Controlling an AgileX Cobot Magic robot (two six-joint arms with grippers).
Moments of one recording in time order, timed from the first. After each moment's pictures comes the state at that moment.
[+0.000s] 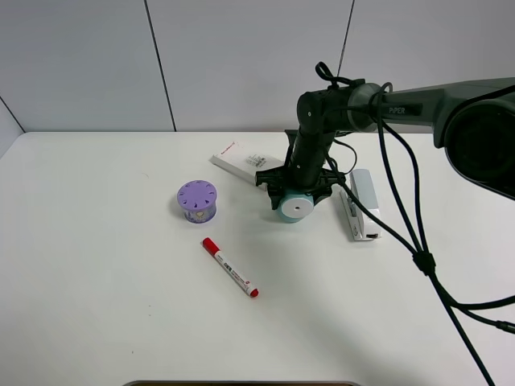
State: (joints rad) left arm -0.01 -0.01 -0.51 0.05 1.06 -0.07; right arm 0.46 2.27 -1.62 0.10 0.86 0.29
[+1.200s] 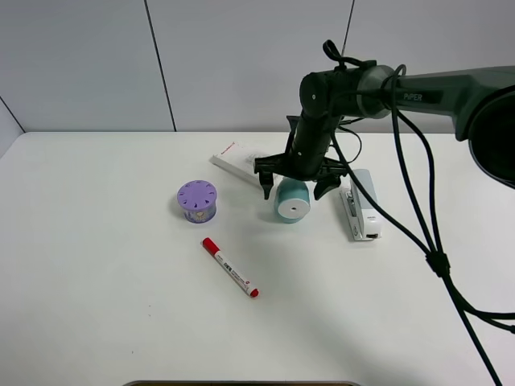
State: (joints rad) left arm -0.01 -0.01 -0.51 0.05 1.06 -0.07; right arm 0.47 2.18 -1.62 0.10 0.92 0.34
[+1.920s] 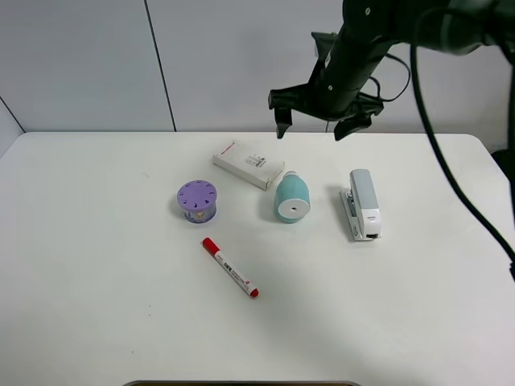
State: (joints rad) left arm -0.01 -0.01 -0.51 0.05 1.06 -0.07; right arm 0.47 1.86 -1.62 -0.01 0.96 0.35
